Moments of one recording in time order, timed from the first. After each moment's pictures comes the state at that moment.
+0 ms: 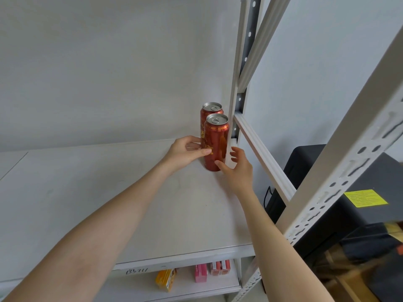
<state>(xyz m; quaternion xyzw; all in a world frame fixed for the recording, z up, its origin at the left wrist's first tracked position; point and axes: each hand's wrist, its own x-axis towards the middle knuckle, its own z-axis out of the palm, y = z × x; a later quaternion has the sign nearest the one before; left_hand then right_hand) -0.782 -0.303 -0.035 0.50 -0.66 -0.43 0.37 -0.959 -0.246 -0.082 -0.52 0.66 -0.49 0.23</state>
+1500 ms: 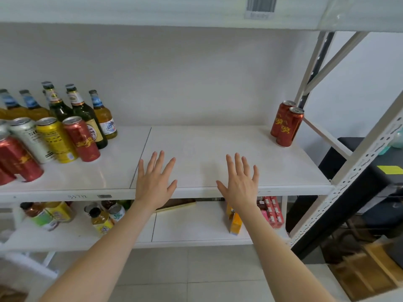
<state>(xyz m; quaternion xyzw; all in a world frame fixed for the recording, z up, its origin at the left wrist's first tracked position) -0.383 -0.011 -0.026 0.63 -0.76 0.13 0.10 -0.637 -0.004 -0.030 -0.70 0.69 -0.15 -0.09</state>
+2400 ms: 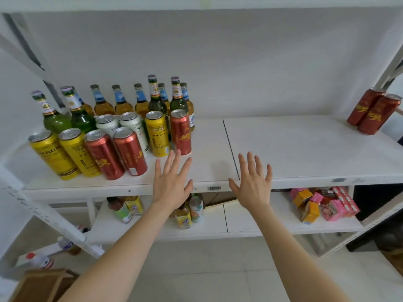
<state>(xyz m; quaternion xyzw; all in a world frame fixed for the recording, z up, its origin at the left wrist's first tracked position) -0.067 0.000 -0.043 0.61 -0.77 0.15 0.12 -0.309 0.010 -0.050 -0.68 0.71 -0.14 -0.10</state>
